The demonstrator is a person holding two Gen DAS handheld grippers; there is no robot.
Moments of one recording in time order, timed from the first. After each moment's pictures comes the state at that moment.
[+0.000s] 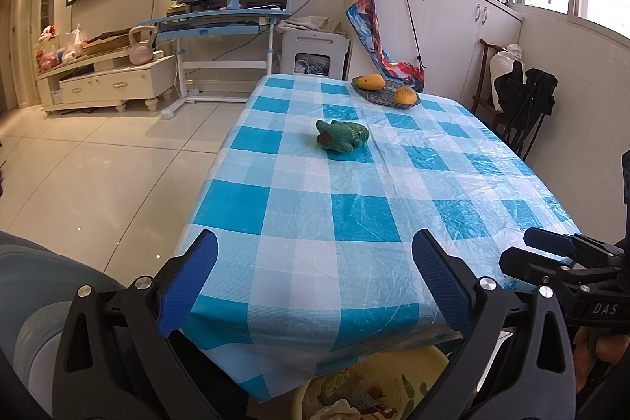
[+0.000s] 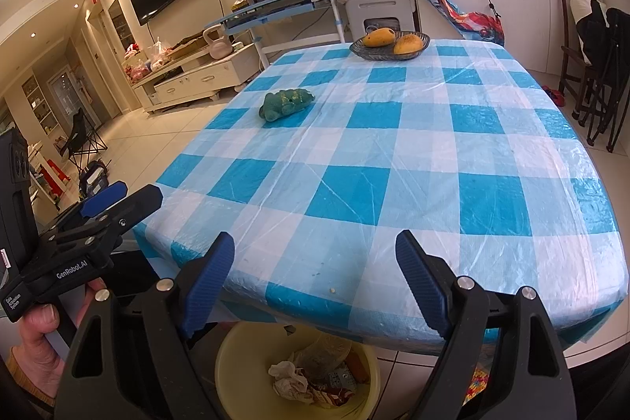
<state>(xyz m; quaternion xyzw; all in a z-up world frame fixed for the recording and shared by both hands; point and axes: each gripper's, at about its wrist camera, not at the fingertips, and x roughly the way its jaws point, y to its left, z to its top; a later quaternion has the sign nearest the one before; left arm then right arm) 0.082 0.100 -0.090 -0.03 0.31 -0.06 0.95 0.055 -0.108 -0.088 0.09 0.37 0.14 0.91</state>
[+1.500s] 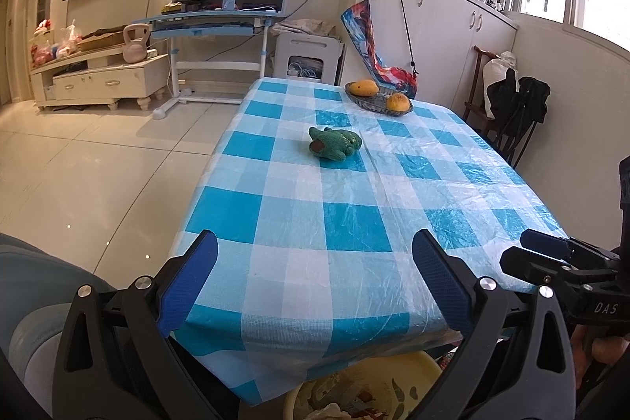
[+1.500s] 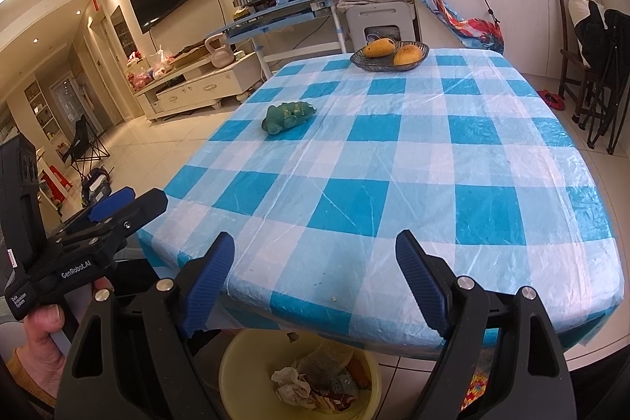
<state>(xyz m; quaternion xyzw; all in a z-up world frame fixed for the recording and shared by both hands) 0.088 0.098 -0.081 -0.05 0.31 -0.07 0.95 0.057 -0.111 -0.079 0.09 0.36 0.14 0.92</state>
